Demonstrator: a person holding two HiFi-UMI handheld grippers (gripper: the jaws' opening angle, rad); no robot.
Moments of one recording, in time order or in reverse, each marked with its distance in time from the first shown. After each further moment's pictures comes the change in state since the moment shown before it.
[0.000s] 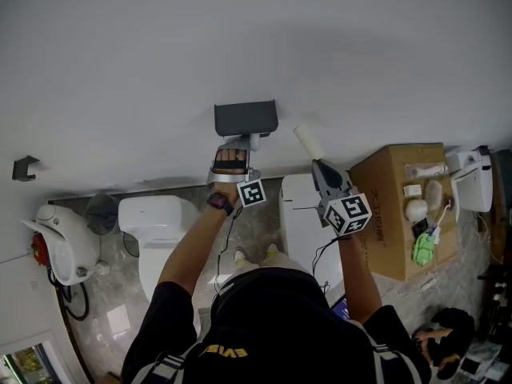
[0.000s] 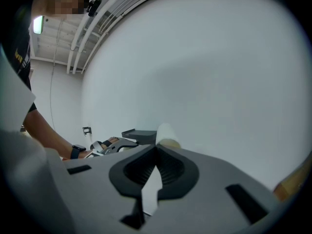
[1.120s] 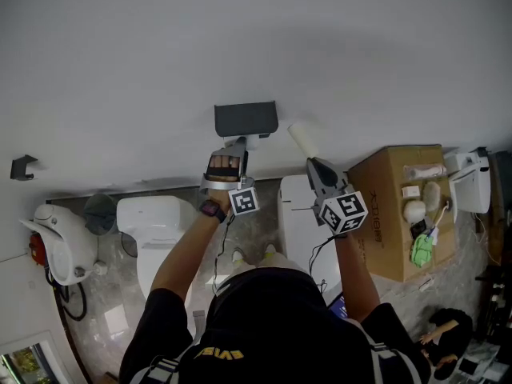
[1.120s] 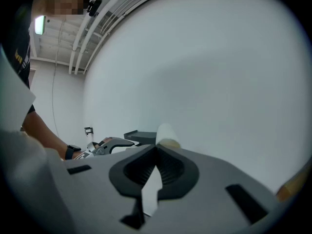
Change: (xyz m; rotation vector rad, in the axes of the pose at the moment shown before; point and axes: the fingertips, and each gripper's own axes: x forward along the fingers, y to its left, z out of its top) left arm -0.022 -0.005 -0.001 -0.114 -0.101 -0.025; right arm 0.013 0.009 0.006 -0.007 -0.007 0.024
